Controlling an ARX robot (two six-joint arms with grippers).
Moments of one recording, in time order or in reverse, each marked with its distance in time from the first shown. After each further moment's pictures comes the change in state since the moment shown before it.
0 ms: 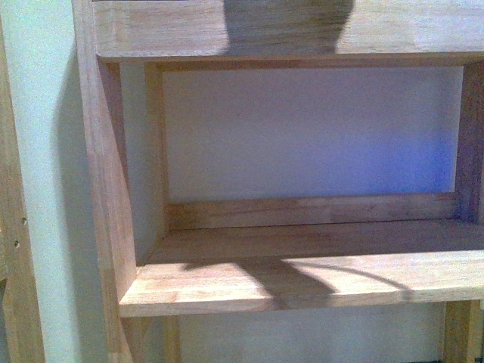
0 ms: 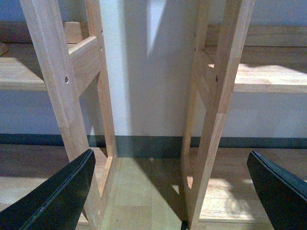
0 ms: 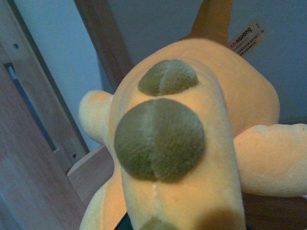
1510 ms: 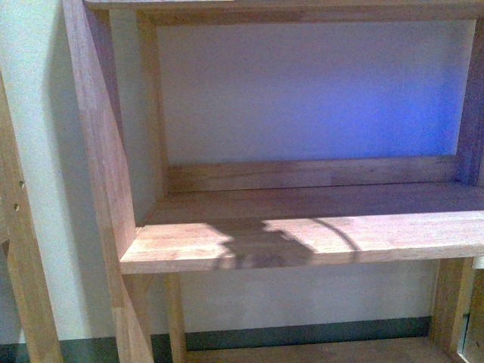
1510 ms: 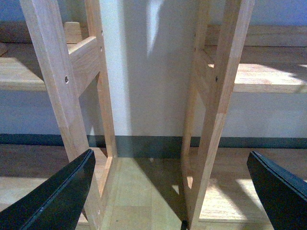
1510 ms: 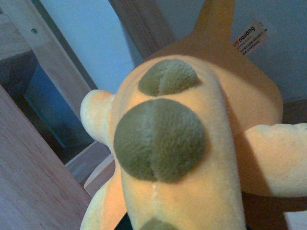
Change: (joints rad) left arm 0.000 0.000 0.000 0.000 0.000 0.000; right arm 0.077 0.514 0.715 -0.196 -0.097 0.180
